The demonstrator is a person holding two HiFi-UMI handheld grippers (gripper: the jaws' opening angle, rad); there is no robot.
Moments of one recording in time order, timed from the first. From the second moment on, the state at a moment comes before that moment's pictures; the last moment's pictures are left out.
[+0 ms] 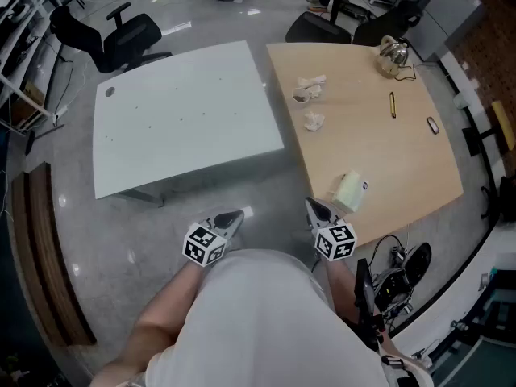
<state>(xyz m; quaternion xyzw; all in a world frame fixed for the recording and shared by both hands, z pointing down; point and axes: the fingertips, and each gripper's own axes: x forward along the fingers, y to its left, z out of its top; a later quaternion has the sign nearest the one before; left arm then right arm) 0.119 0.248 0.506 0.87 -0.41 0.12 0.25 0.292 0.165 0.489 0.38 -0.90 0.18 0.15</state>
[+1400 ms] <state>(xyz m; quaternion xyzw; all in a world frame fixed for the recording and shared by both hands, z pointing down) 0.163 0.080 0.494 0.93 -0.26 0.21 0.15 0.284 0.034 0.499 0.44 -0.86 0.20 0.15</state>
